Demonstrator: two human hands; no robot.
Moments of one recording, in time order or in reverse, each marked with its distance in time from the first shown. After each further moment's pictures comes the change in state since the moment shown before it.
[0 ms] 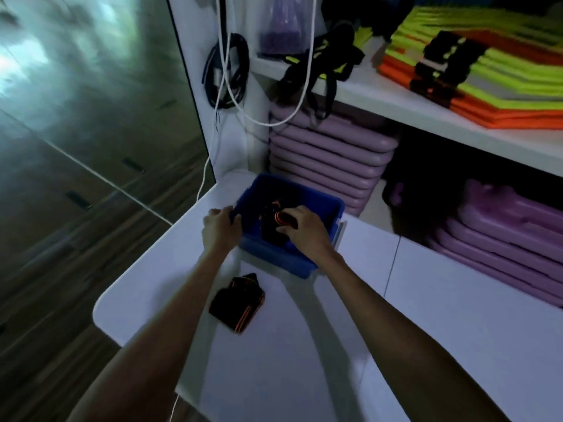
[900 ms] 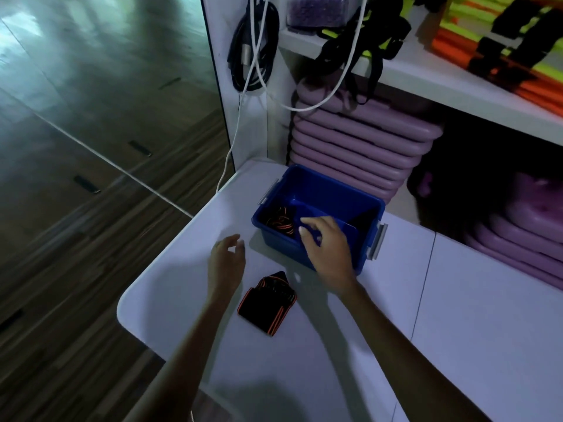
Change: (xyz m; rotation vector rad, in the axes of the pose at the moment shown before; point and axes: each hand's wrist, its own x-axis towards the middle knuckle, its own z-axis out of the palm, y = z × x) left_hand -0.038 -0.075 -0.002 -0.334 0.057 -0.157; right_hand -0.023 -0.016 0.056 0.161 0.213 0.040
